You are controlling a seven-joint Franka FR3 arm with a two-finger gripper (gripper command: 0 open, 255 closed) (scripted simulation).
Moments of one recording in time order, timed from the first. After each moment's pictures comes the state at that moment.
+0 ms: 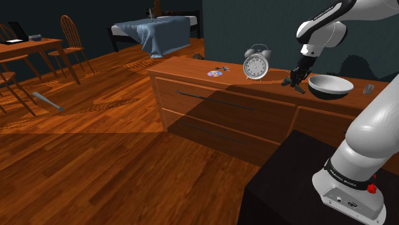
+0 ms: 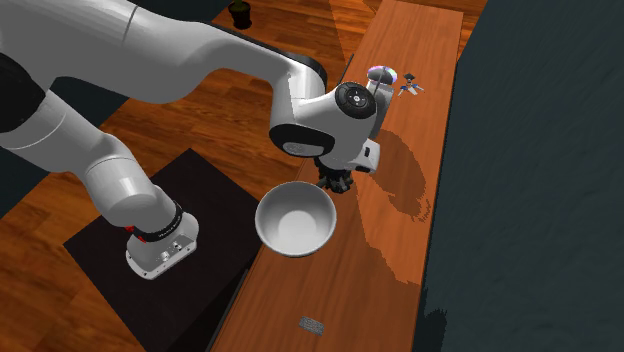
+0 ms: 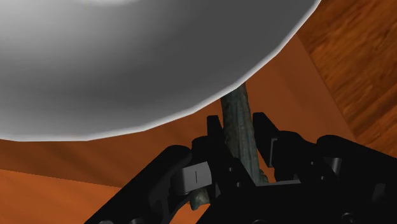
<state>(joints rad) -0.19 -0.11 -0.66 -2.28 0.14 2.12 -0.57</state>
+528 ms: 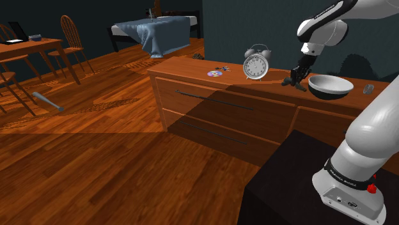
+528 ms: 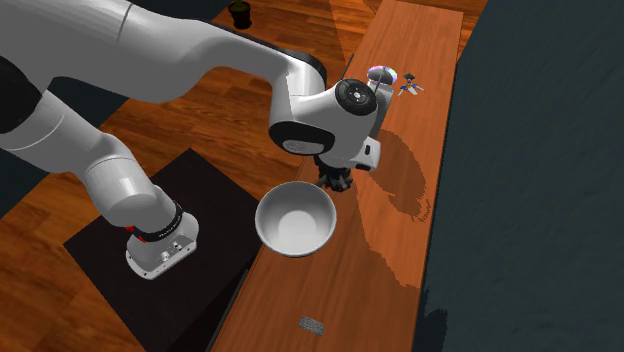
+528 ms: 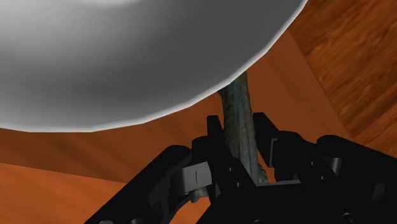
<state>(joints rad) -0.19 -0.12 -0.65 -2.28 0.13 2.10 -0.56</state>
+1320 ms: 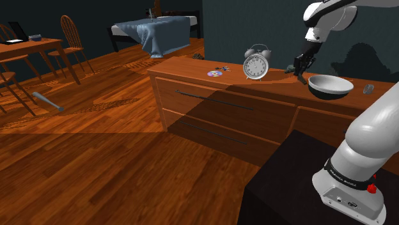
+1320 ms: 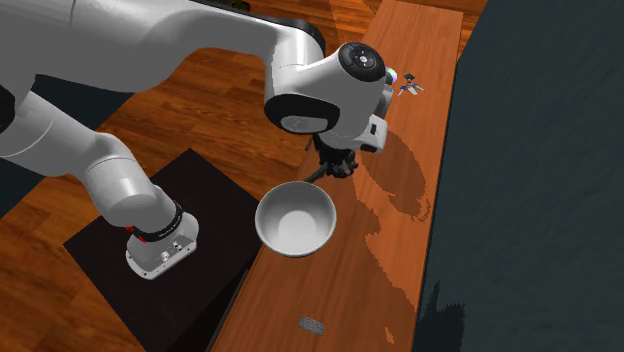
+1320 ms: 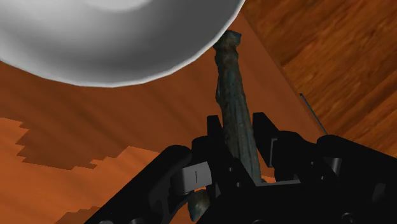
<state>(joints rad) -0.19 -0.19 -0.63 -2.18 0.08 1.95 -0.50</state>
